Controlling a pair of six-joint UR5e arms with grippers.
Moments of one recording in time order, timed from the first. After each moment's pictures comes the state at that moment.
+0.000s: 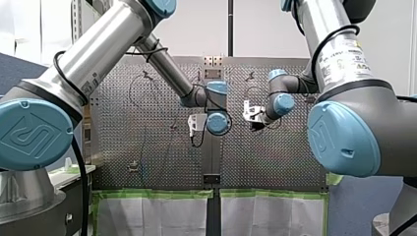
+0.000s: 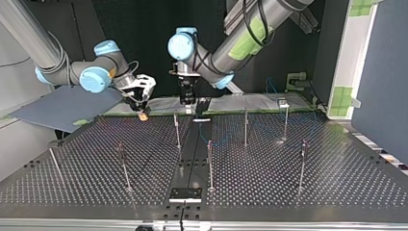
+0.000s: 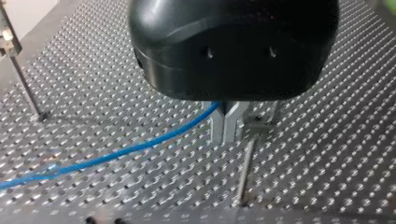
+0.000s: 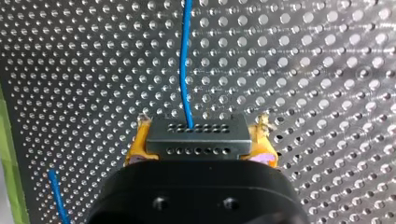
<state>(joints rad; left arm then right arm) -0.68 -2.20 -1.59 -2.46 -2.21 -1.58 1.92 -1.05 1.60 -0.21 1.31 1.59</state>
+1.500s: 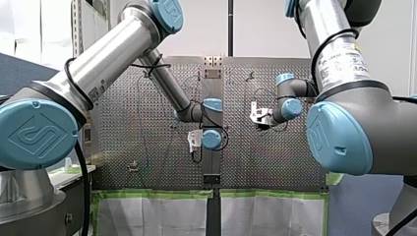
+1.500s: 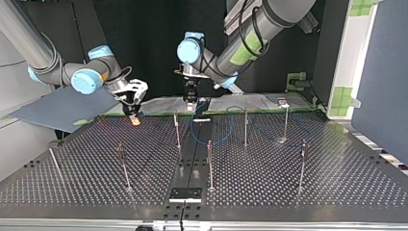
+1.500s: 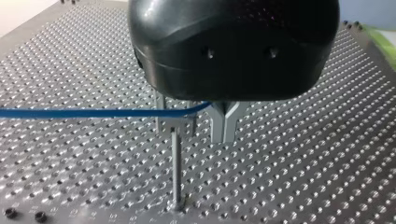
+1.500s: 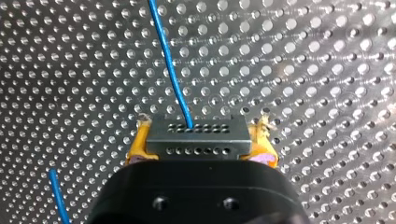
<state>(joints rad) -0.64 -2.30 -1.60 -2.39 -2.08 -1.66 1.86 -1.03 1.60 -0.30 1.24 1.60</state>
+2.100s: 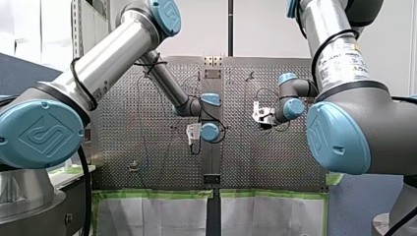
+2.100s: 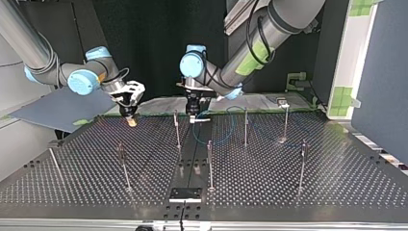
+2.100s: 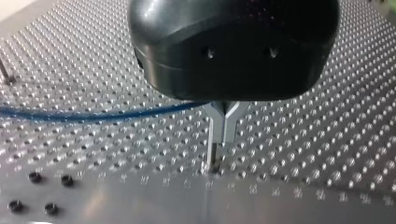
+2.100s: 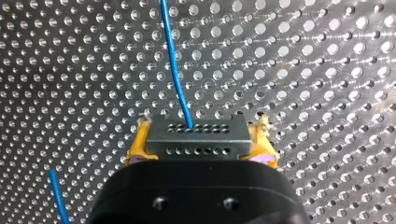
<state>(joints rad) -0.58 -2.30 -1.52 -2.45 -2.04 -1.64 1.84 -1.03 1.60 -0.30 1.24 1.61</state>
